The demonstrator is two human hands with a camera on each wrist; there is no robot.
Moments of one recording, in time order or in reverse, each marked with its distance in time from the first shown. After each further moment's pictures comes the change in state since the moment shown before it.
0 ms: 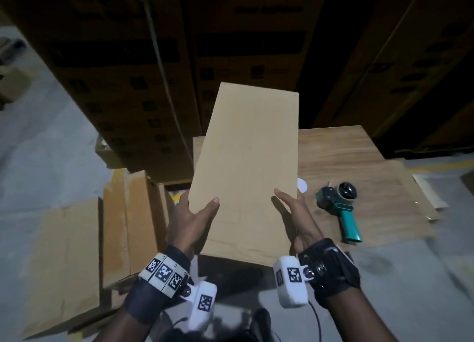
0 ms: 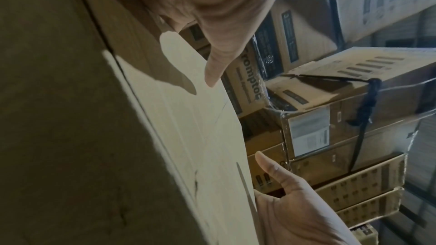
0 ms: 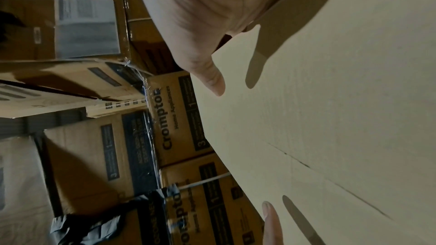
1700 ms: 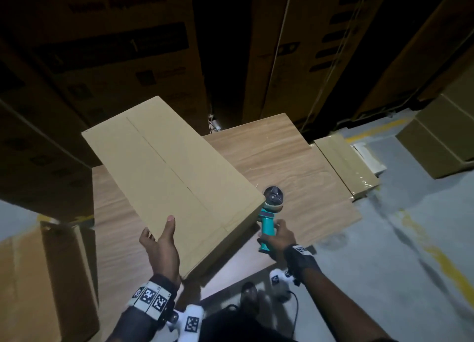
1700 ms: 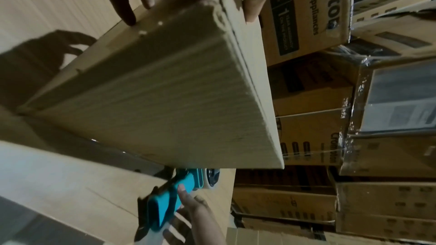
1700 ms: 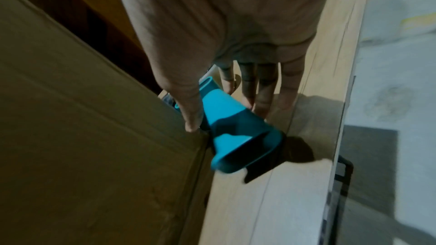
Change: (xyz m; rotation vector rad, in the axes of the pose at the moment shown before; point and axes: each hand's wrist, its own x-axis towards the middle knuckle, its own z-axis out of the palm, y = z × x) left_hand 0.032 0.026 0.272 -0.308 0.163 -0.255; right_hand 0.170 0.011 -0.316 -0.742 0.249 0.329
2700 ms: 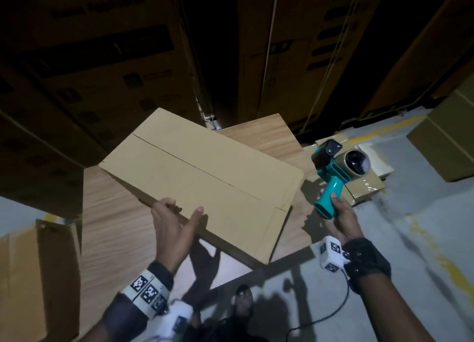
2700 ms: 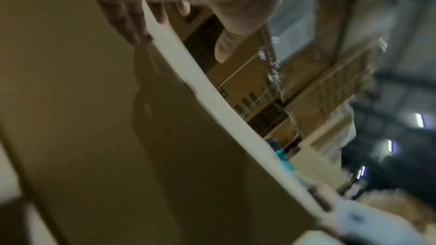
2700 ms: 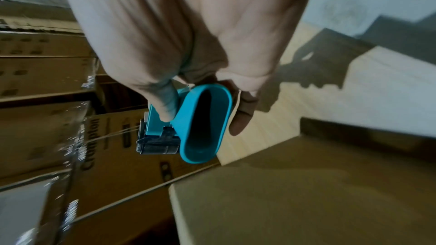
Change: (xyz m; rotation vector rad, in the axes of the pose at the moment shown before) left_hand -0.072 0.043 0.080 0.497 -0.158 0.590; right_hand 0.015 0.000 -0.203 1.206 -0.077 -0.289
